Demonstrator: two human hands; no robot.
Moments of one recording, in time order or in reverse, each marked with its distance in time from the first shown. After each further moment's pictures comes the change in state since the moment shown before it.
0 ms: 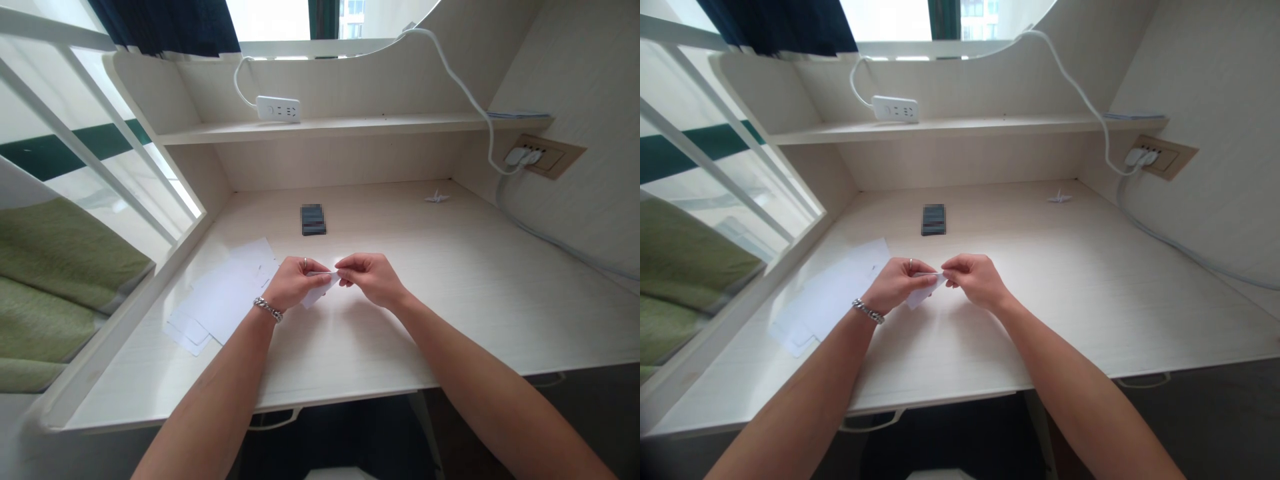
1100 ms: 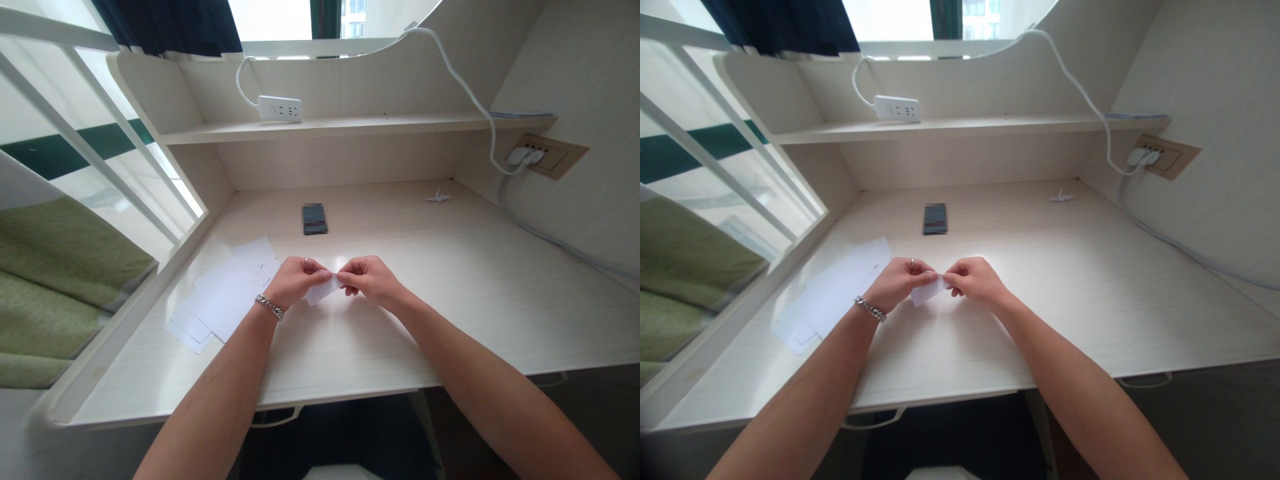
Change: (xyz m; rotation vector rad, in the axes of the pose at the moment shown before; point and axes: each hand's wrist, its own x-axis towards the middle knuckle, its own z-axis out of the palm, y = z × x) left_hand 0.003 -0.008 -0.001 0.020 0.028 -0.021; right_hand -0.001 -0.006 0.001 -0.095 -0.093 0.165
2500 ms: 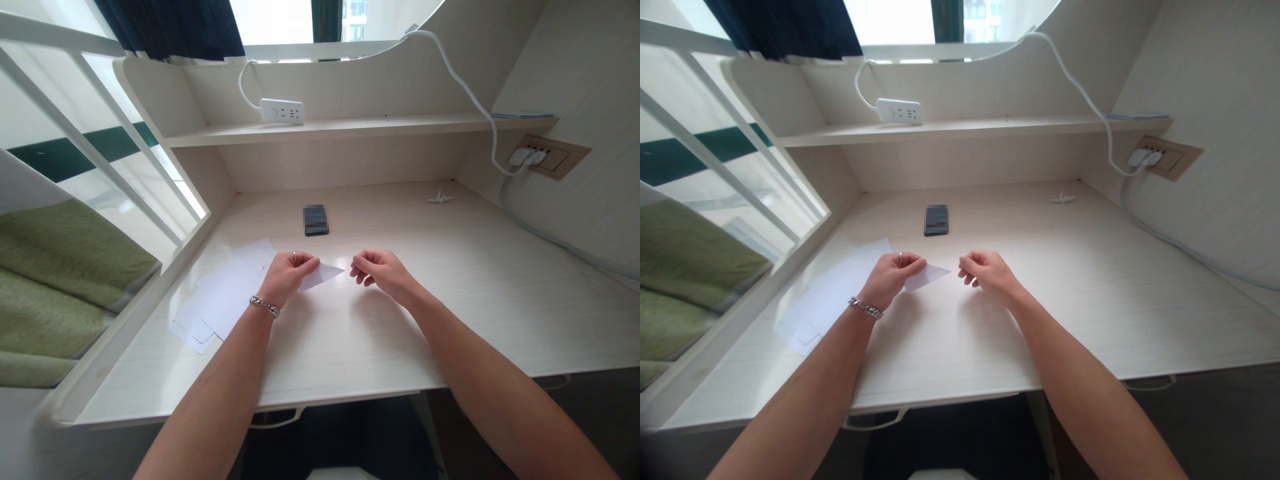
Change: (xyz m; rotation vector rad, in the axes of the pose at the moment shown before) left_hand 0.002 0.001 -0.009 -0.082 0.199 0.049; right_hand -0.001 -0.006 -0.018 0.059 0.070 0.053
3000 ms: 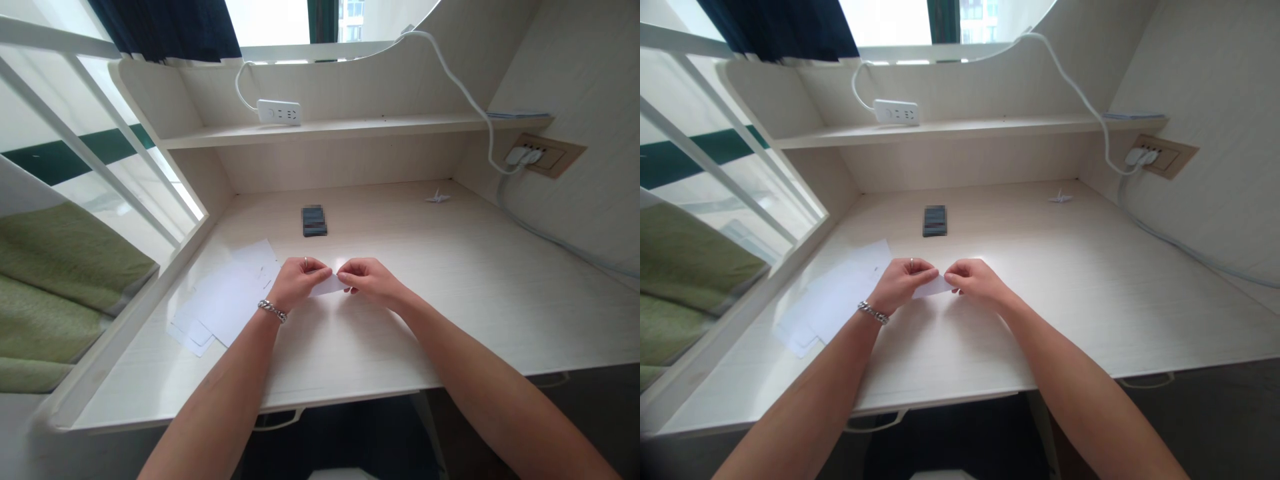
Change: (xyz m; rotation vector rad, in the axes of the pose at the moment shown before) left_hand -0.002 0.000 0.013 0.181 -0.094 0.063; right_hand 0.001 0.008 0.011 -0.118 -0.134 -0.071
